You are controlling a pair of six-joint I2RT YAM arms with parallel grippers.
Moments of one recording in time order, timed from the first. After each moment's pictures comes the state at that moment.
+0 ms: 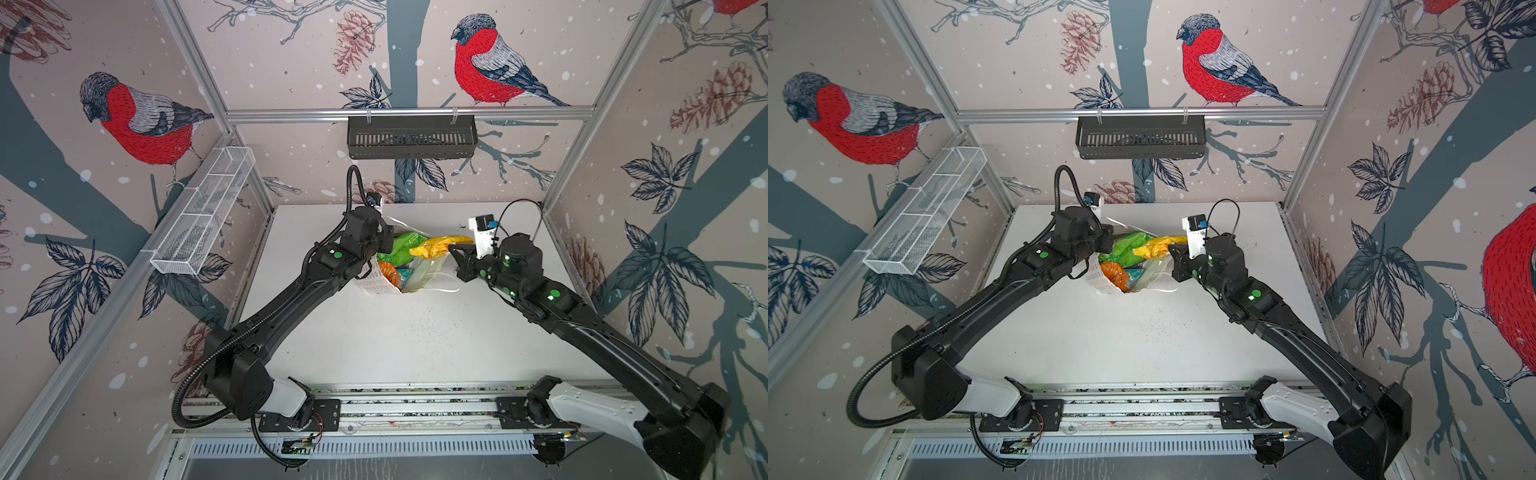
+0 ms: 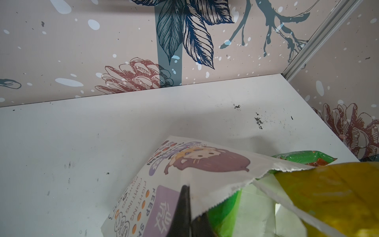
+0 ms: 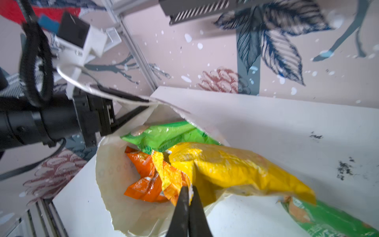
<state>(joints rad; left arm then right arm) -0.58 1.44 1.31 -0.35 -0.17 -0.26 0.63 1.04 0.99 -0.18 -0.07 0.30</state>
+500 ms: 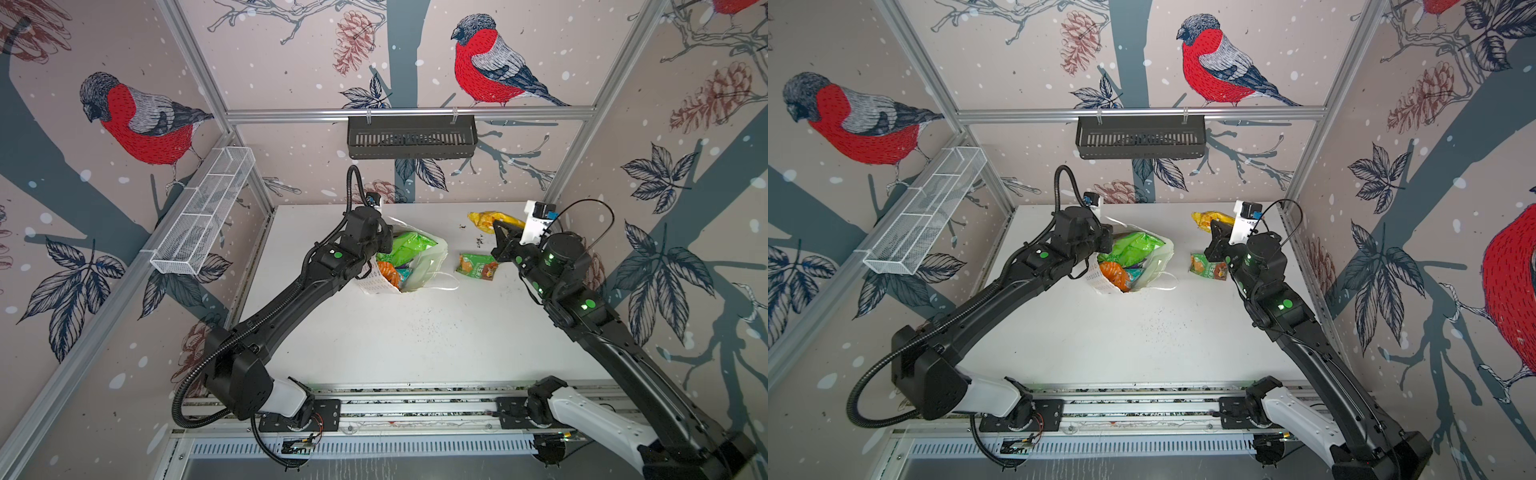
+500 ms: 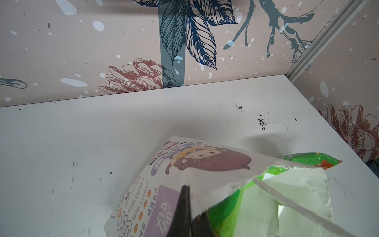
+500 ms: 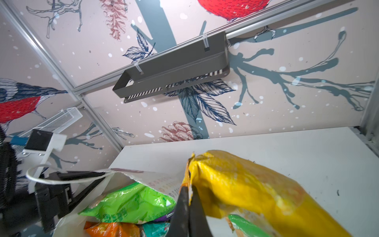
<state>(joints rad) -0.58 1.44 1.31 -0.35 -0.18 -0.26 0.45 0.93 1.00 -0.14 0.11 0.34</state>
